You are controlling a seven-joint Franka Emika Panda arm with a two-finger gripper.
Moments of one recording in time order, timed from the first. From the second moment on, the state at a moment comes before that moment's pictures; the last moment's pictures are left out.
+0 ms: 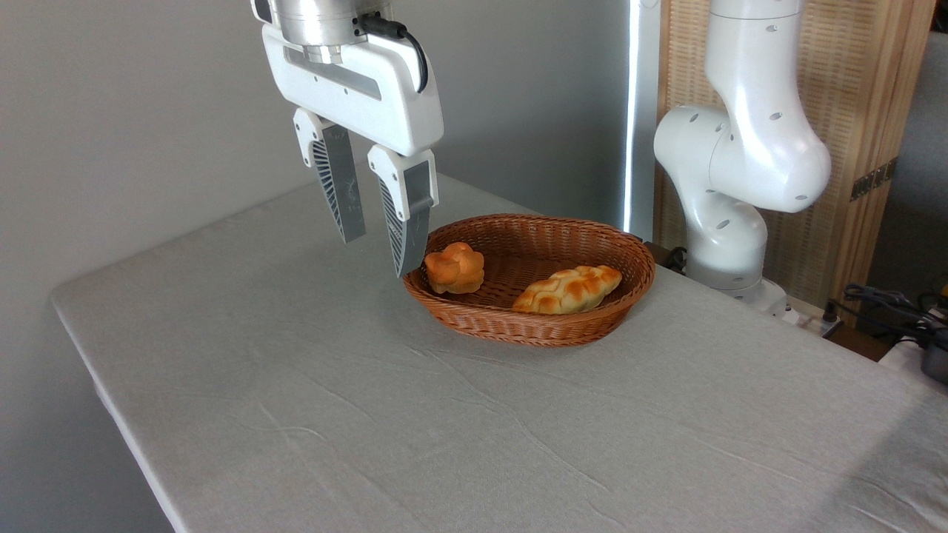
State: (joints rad) arm -0.08 -0.03 0.05 -1.60 -0.06 1.60 0.71
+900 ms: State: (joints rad) arm -0.10 -0.10 0.03 -1.65 -0.06 1.58 0.71
